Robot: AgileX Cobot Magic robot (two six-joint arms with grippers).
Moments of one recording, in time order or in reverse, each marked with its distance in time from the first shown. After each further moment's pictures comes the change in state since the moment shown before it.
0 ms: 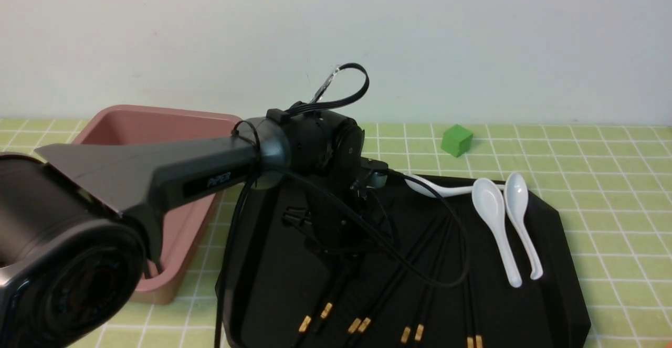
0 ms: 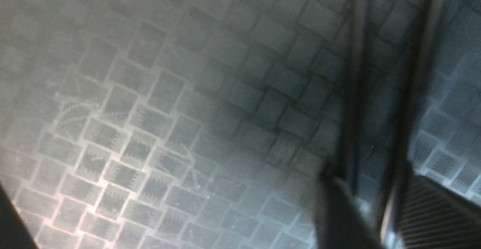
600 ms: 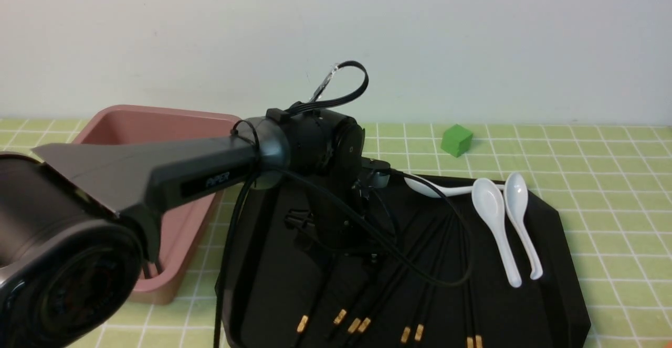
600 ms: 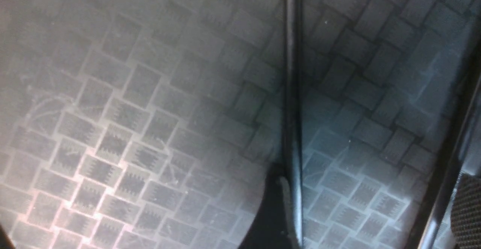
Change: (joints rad) right arm 0.000 0.000 0.000 0.000 0.000 0.000; left arm 0.000 -0.006 0.004 -0.029 -0.004 0.000
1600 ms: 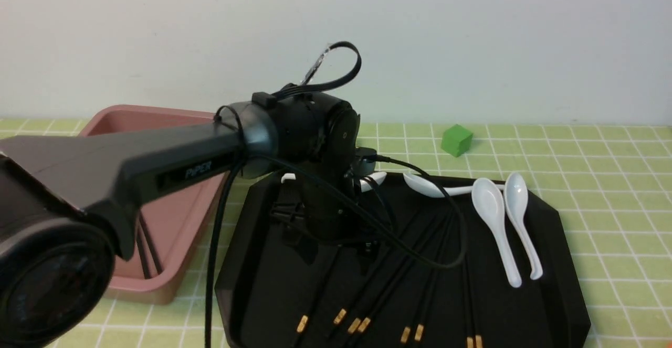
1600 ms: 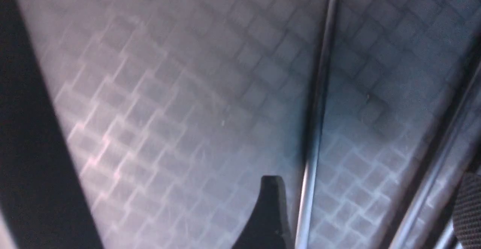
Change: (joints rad) right arm 0.000 0.000 0.000 0.000 0.000 0.000; left arm 0.000 -0.060 0.012 0.043 0.063 -0.121
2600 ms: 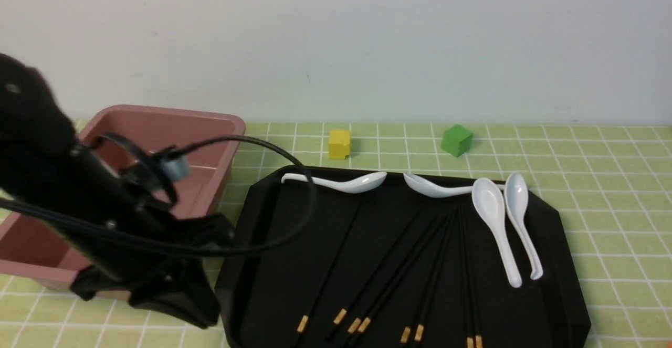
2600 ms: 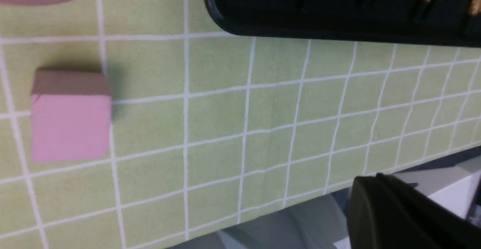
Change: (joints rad) right arm 0.000 0.000 0.000 0.000 0.000 0.000; left arm 0.351 -0.643 0.624 -0.448 0.163 0.209
